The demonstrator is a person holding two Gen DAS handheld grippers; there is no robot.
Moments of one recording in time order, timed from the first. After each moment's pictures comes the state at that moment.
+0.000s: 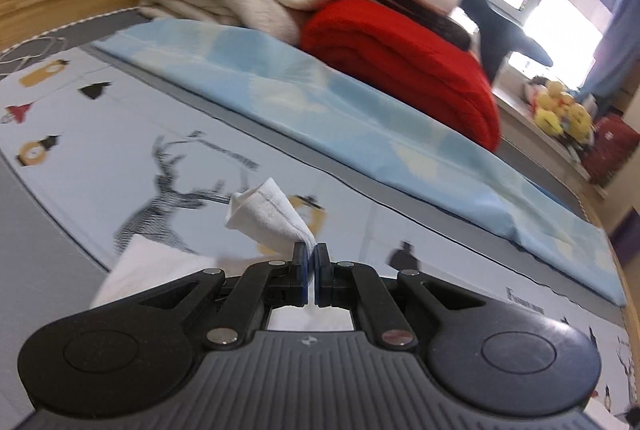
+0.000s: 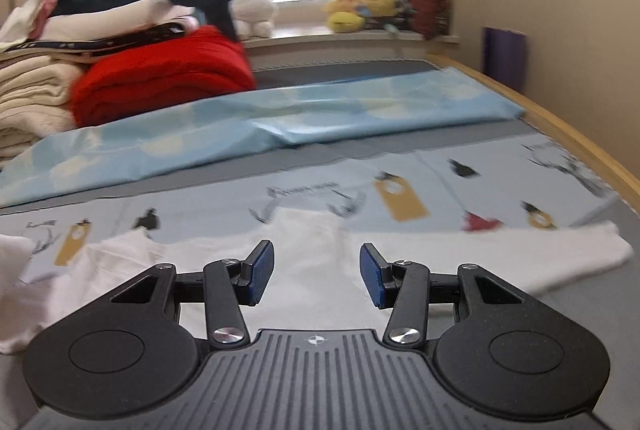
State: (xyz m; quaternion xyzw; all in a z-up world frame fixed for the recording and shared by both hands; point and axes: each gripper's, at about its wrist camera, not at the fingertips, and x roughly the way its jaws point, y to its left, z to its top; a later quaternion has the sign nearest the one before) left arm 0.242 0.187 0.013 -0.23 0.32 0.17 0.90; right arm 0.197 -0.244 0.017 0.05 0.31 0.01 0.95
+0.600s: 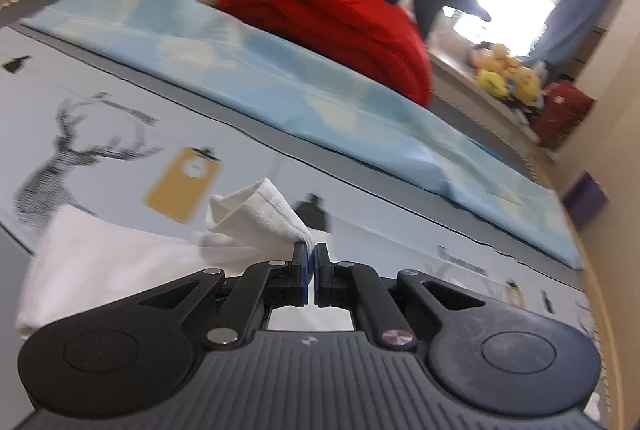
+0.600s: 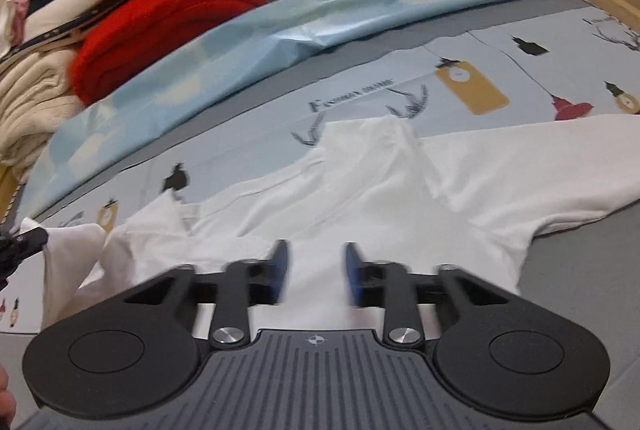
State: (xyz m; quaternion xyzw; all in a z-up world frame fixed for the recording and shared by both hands) left arm 0.273 0.109 -0.004 -0.25 0.34 0.07 0.91; right arm 0.265 -0.239 -0.049 0.18 0.43 0.05 0.88
